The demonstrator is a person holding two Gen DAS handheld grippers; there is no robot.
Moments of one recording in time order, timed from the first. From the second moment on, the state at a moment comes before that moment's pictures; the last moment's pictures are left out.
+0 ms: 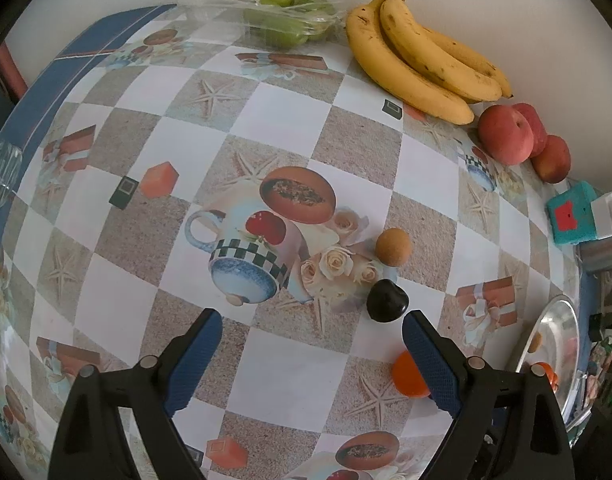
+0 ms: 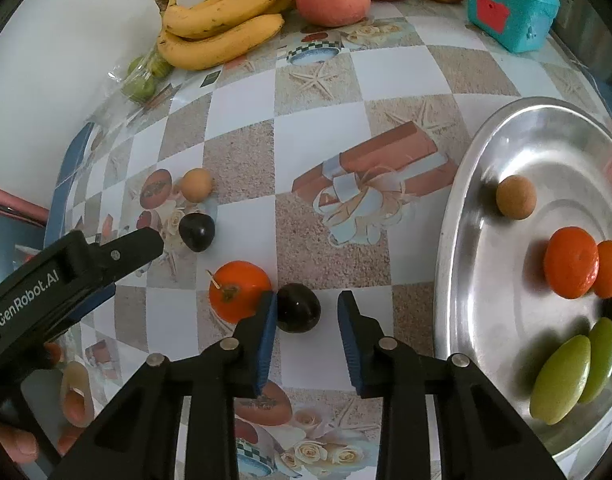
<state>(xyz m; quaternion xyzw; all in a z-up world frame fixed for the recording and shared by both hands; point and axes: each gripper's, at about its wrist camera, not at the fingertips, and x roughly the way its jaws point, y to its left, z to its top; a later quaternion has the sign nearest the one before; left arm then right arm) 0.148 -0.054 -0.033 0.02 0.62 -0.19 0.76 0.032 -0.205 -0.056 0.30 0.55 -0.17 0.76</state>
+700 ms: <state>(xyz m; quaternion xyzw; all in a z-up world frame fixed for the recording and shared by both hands) 0.143 -0.058 -0.036 0.01 0.63 -0.19 0.75 0.020 -0.220 -0.047 0.35 0.53 -0.16 0.76</state>
